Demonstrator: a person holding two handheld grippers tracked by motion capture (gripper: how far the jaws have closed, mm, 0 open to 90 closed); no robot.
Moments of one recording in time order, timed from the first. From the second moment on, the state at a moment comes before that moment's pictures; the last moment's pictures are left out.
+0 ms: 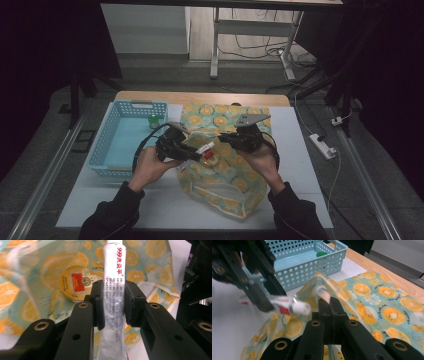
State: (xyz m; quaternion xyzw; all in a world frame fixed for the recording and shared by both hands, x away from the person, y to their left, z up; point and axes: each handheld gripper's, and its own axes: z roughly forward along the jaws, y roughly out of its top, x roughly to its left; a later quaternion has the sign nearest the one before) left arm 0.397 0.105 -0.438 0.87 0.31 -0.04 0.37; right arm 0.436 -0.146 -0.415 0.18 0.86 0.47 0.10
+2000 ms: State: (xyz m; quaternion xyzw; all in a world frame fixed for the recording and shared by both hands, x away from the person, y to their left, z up) left arm 0.475 0.047 -0.500 0.85 0.37 0.01 0.37; right arm 0.437 -0.143 -0.422 0.18 0.87 0.45 0.10
